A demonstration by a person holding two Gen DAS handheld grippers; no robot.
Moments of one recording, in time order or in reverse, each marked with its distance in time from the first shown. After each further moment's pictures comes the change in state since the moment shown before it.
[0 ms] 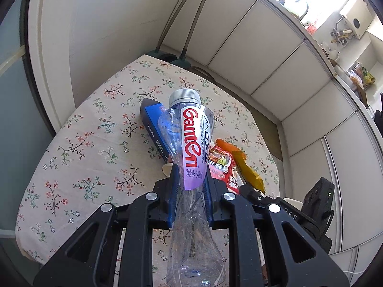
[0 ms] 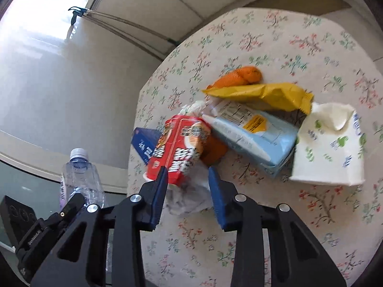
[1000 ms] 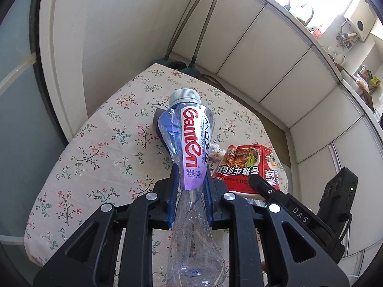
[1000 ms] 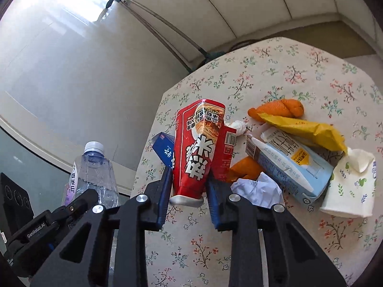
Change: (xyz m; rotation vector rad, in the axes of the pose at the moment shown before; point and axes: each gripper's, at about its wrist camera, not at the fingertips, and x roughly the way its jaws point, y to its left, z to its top) left arm -0.006 0.011 0.008 0.003 -0.043 0.047; right arm 0.006 0.066 -0.003 -0.258 -0.106 -0.040
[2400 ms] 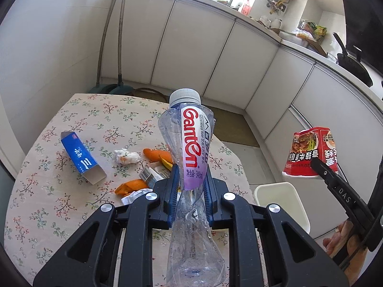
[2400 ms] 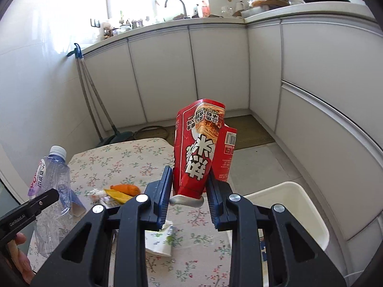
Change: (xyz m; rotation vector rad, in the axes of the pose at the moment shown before) left arm 0.023 -0.146 -0.058 0.336 -0.079 -0.182; right arm -0.213 -0.076 0.012 -0.178 -0.462 -0.584
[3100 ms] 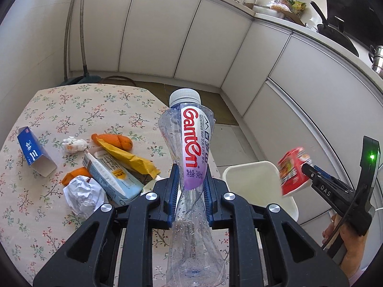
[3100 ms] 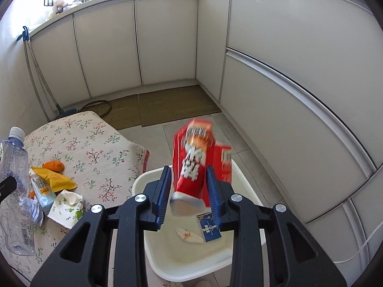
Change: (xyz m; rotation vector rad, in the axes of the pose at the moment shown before) left arm 0.049 -0.074 -0.024 0.091 0.093 -0.097; right arm 0.023 -0.108 -0.017 0.026 0.171 -0.268
